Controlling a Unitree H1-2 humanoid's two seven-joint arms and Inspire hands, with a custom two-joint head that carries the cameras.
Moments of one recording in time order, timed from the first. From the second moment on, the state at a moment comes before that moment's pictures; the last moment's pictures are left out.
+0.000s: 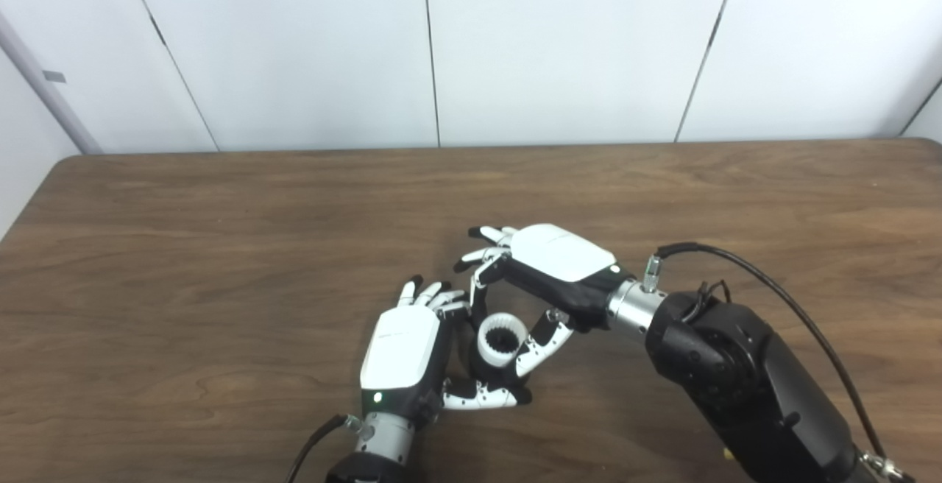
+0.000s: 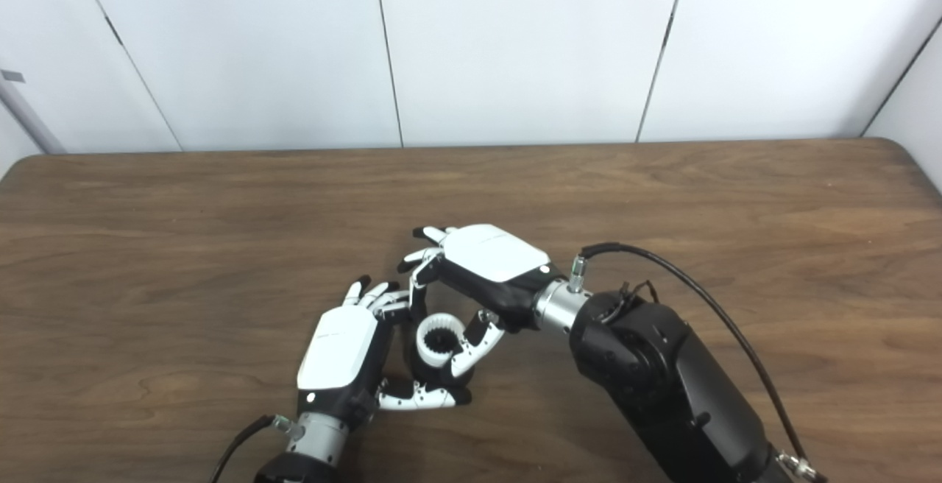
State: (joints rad) left arm 0.04 0.06 -0.44 -0.17 1.02 0.19 0.08; right arm -0.39 -0.30 0.46 -0.35 -0.71 0.13 0.63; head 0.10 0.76
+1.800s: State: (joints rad) left arm 0.04 0.05 -0.44 -0.17 1.03 0.21 0.07; right arm -0.38 -0.30 0.43 -0.30 -0.71 0.13 0.63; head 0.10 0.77
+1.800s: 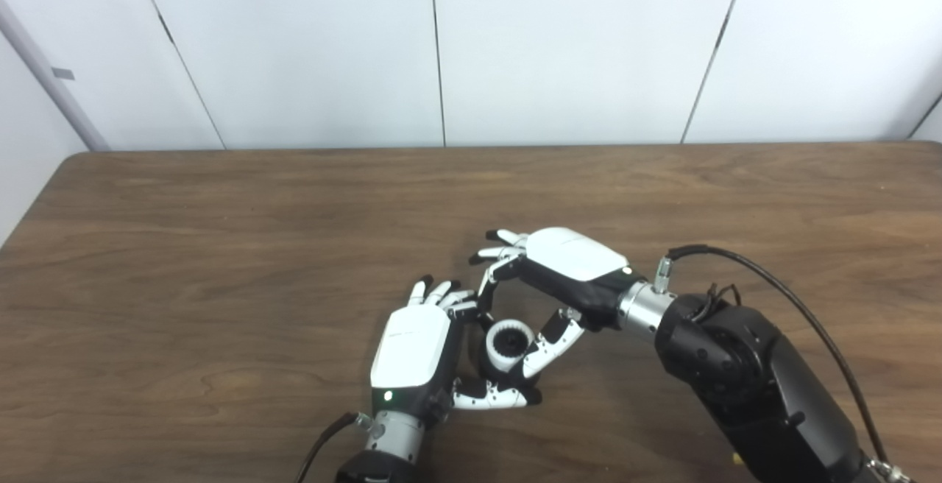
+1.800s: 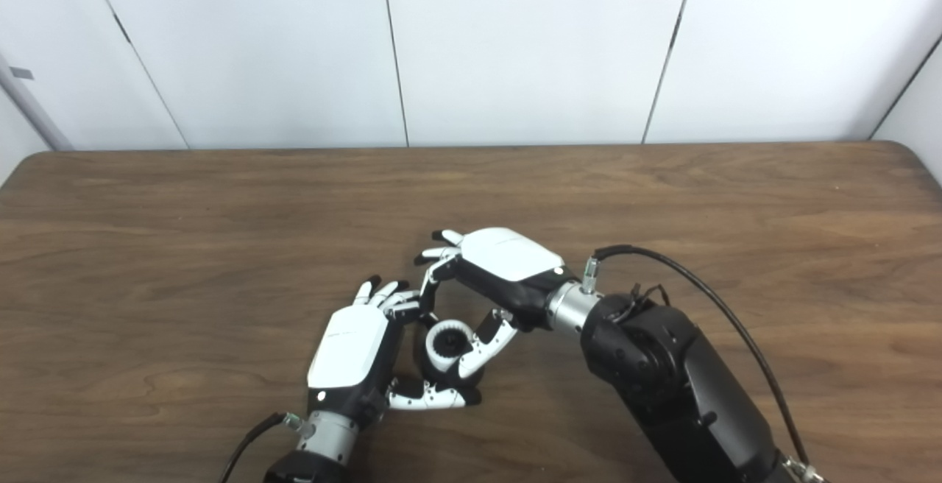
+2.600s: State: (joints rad) left arm 0.04 0.05 -0.44 -0.17 1.02 0.21 0.07; right arm -0.39 -0.31 0.37 -0.32 -0.69 0.16 0.63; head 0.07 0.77
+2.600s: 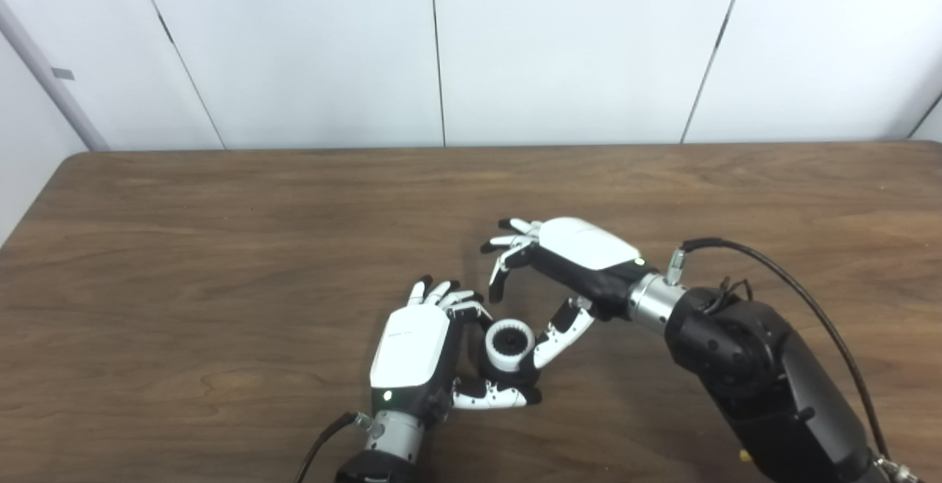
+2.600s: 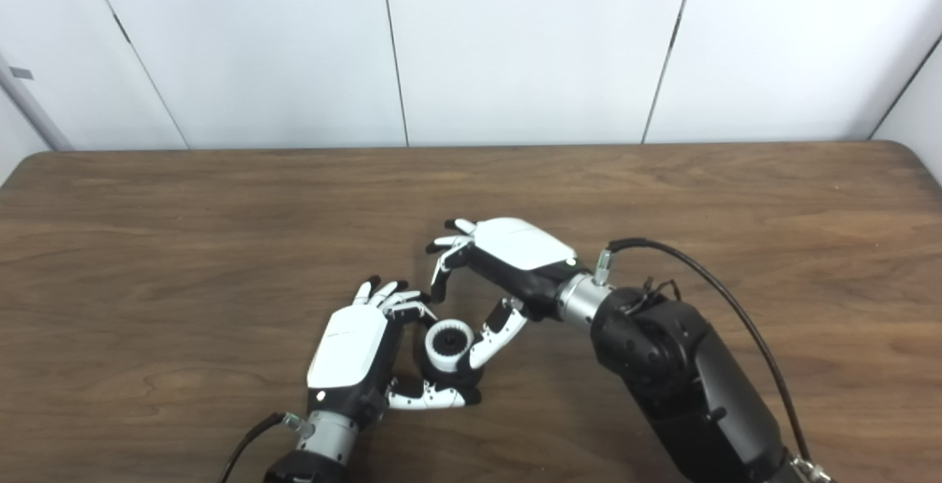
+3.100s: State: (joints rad) left arm 0.04 0.07 -0.43 -0.17 1.02 0.19 0.07; right arm -0.40 -0.38 0.27 -0.40 -0.65 0.24 0.67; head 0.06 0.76
